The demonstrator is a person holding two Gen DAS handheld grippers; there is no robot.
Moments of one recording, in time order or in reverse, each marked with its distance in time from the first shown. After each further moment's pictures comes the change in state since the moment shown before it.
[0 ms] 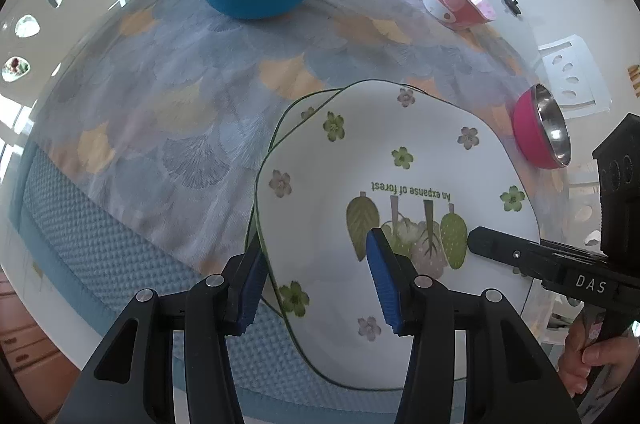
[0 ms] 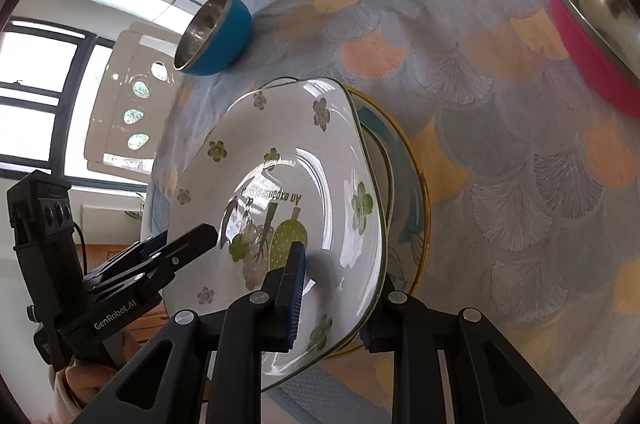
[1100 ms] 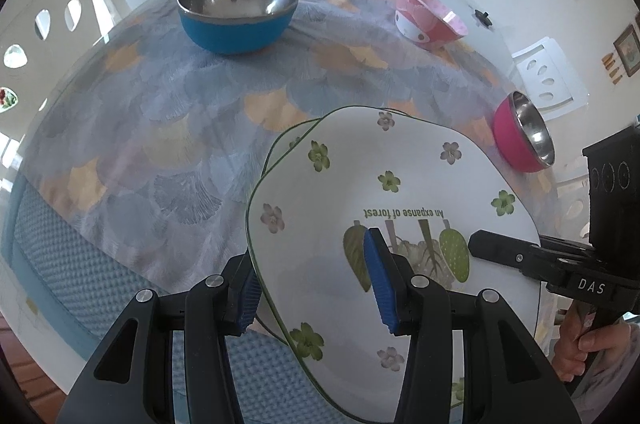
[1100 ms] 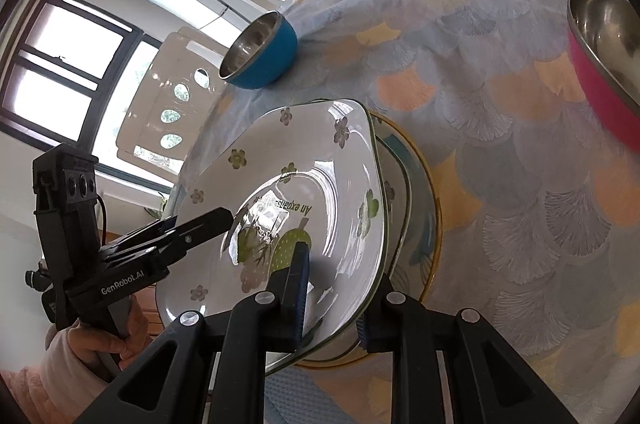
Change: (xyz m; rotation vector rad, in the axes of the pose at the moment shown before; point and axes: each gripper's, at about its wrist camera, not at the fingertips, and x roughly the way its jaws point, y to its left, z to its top) left arm -0.002 0.002 -0.002 0.076 -0.128 -0.058; right arm -0.015 -0.005 -0.014 -0.147 -0.141 0.094
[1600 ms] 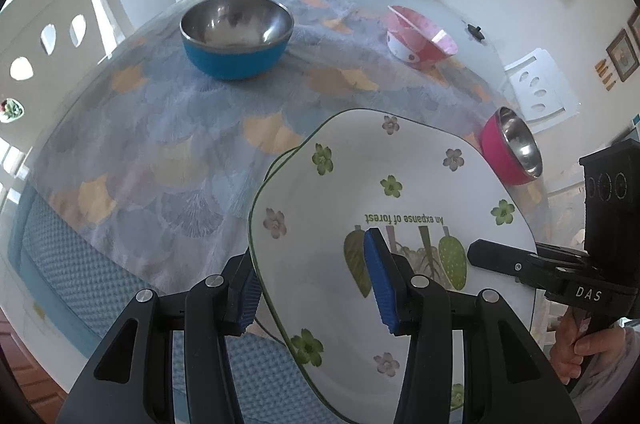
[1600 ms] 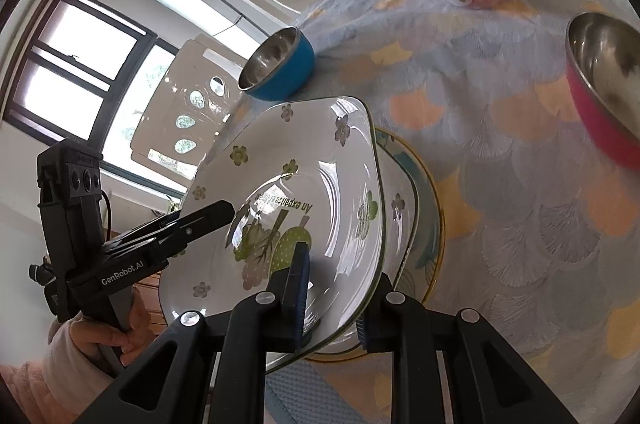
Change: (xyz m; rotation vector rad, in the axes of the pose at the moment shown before) left arm -0.020 -0.004 0.002 0.000 -0.059 -0.007; right arm -0.021 0.005 -0.006 -0.030 -0.041 0.029
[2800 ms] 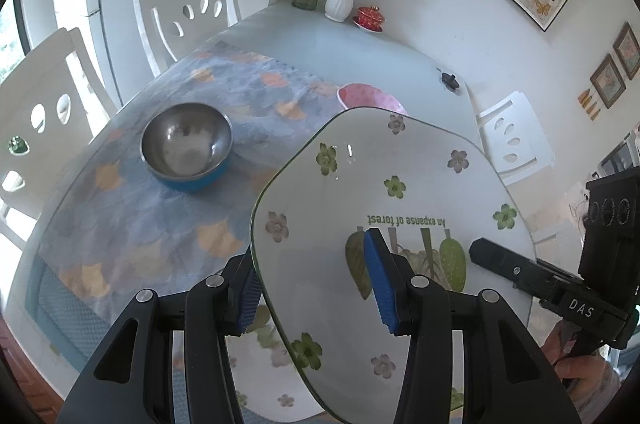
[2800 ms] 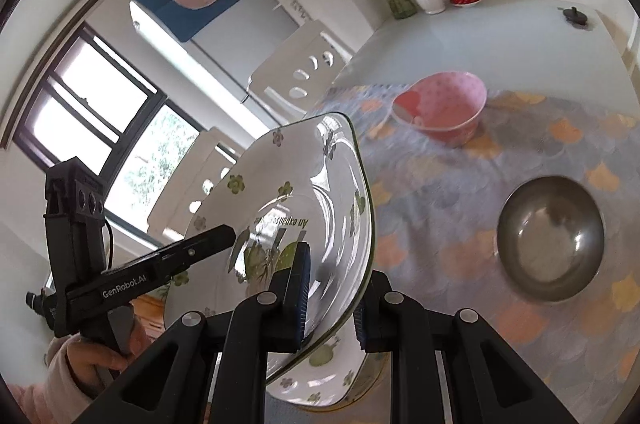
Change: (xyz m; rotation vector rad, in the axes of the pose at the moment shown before) left arm -0.054 -0.065 0.079 0.005 -0.129 -0.029; right arm -0.104 0.014 0.061 -0.042 -0.243 -0.023
